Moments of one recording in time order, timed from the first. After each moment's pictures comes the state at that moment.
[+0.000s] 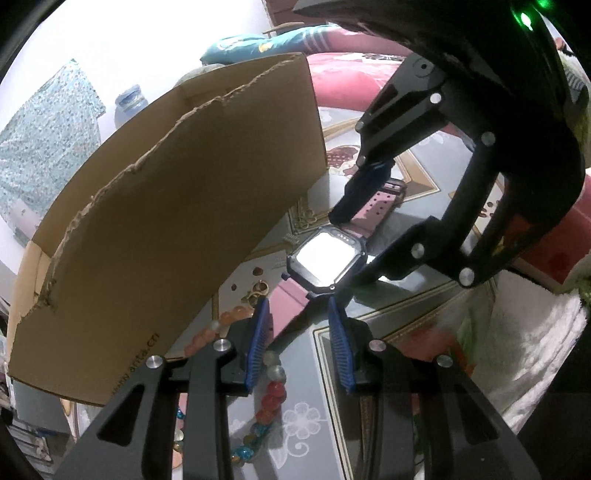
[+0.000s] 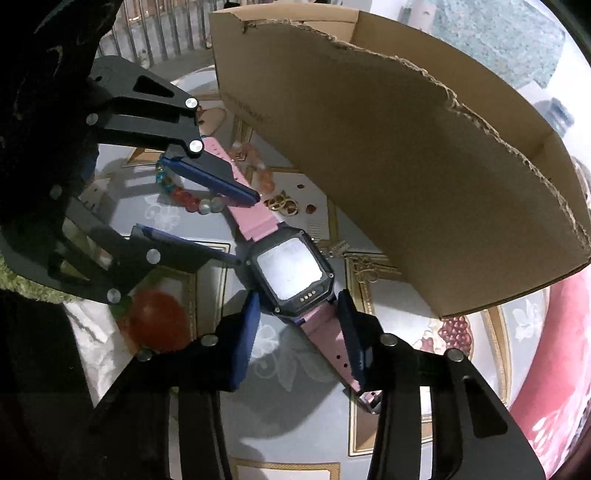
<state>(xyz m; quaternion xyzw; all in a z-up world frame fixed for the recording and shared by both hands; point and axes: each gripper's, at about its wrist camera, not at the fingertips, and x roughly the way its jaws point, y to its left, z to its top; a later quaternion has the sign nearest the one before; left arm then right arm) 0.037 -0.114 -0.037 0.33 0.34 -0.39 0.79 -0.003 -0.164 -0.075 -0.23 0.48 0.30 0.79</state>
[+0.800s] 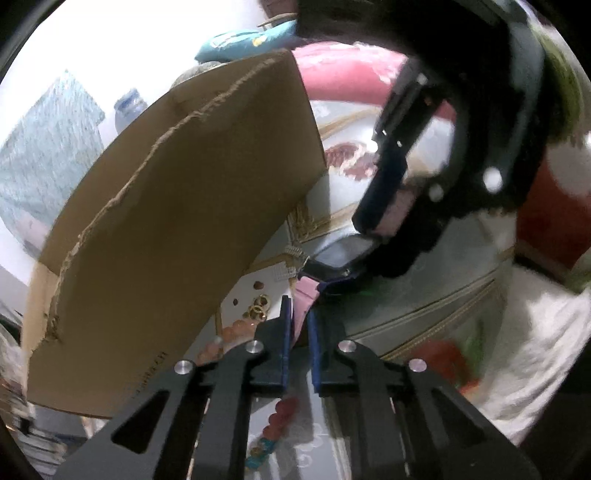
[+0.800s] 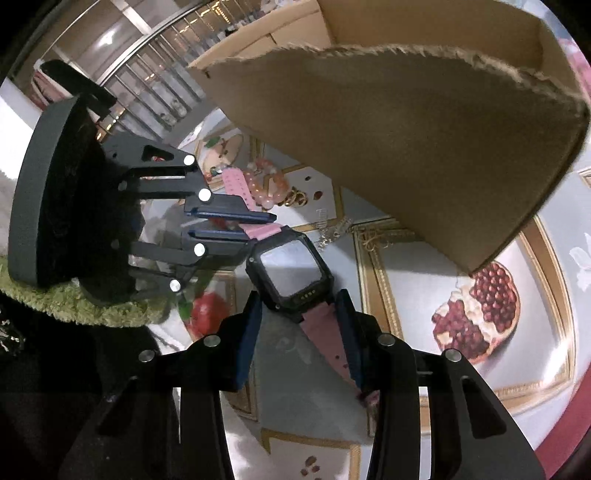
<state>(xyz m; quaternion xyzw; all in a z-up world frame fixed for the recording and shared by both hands) 0.033 -0.131 -0.031 0.34 0.35 -0.37 0.79 0.058 -0.248 -0.062 -0.04 0.55 0.39 0.74</state>
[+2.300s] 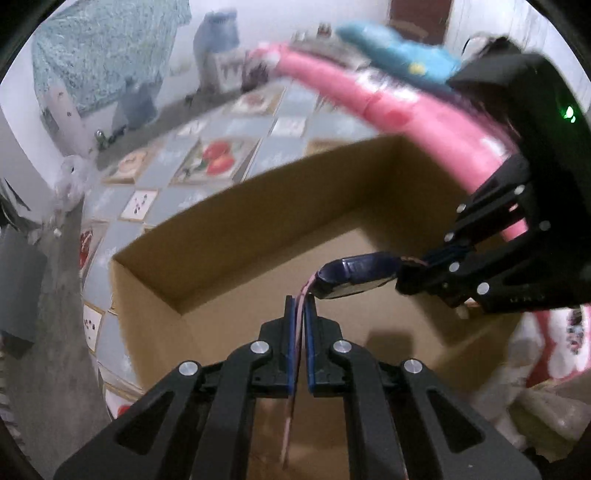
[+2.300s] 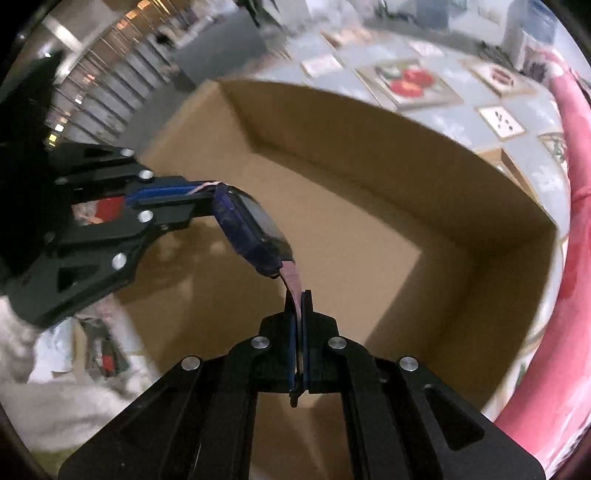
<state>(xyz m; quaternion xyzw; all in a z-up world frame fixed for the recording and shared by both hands) 0.256 -0.076 0.057 0.19 0.48 -0.27 0.81 0.233 -0.174 0.017 -0.07 0.62 0.26 0.74</state>
